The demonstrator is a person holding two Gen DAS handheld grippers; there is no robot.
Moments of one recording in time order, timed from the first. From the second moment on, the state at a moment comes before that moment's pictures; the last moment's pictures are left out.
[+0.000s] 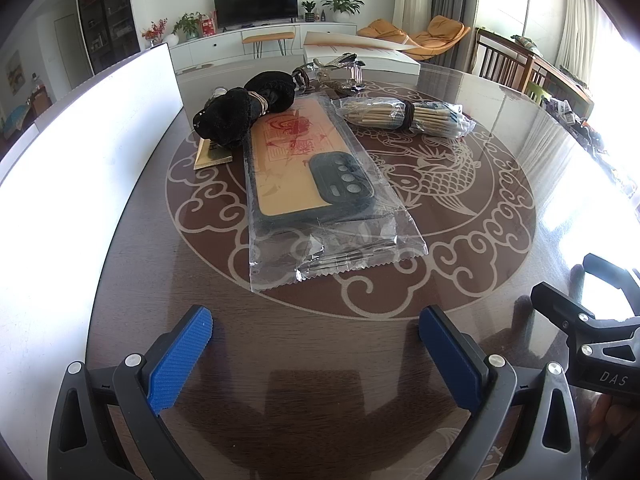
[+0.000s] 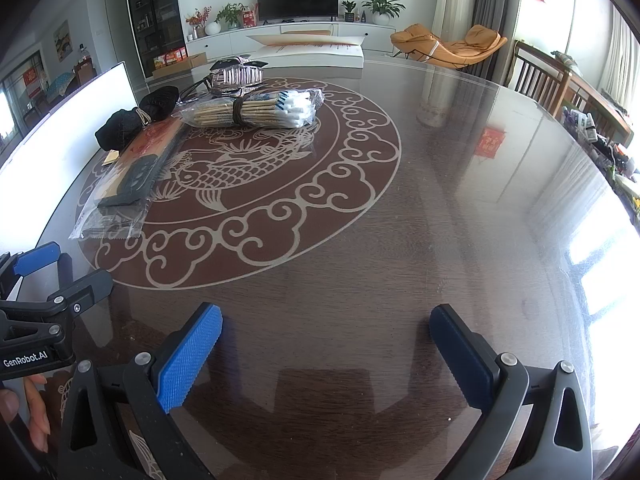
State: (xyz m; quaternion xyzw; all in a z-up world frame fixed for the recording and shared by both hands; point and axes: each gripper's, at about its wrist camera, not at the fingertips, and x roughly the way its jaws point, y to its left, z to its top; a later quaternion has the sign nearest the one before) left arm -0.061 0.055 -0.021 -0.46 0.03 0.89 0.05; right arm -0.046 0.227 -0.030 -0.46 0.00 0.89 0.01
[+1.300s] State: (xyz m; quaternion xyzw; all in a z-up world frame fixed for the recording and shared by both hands) left arm -0.067 0.011 -0.021 -0.46 0.03 0.88 0.06; right arm -0.242 0.127 -0.013 -0.51 -0.29 0.79 -0.19
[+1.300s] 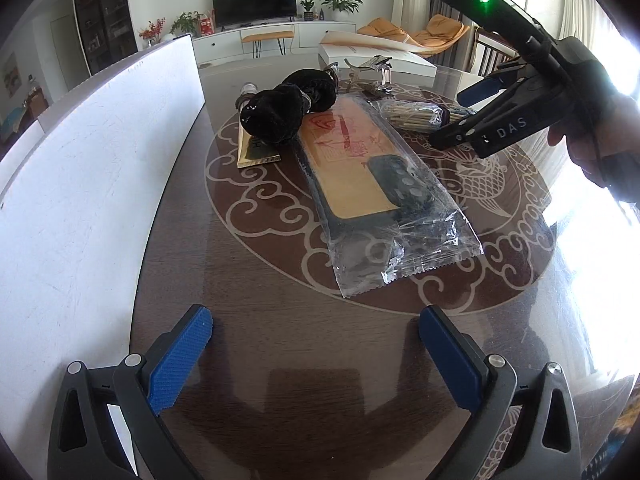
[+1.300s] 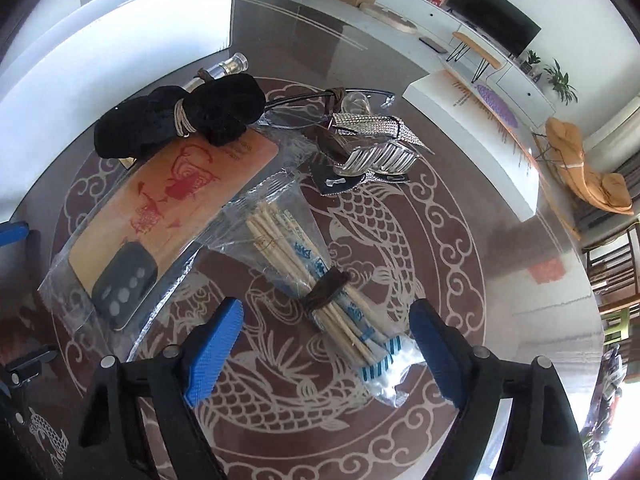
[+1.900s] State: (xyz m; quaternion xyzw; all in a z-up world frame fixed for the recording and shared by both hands) left arm -0.067 0.011 -0.021 -0.46 0.03 0.88 0.06; right arm -0.100 0.218 -0.013 -0.51 -0.07 0.86 -0.06
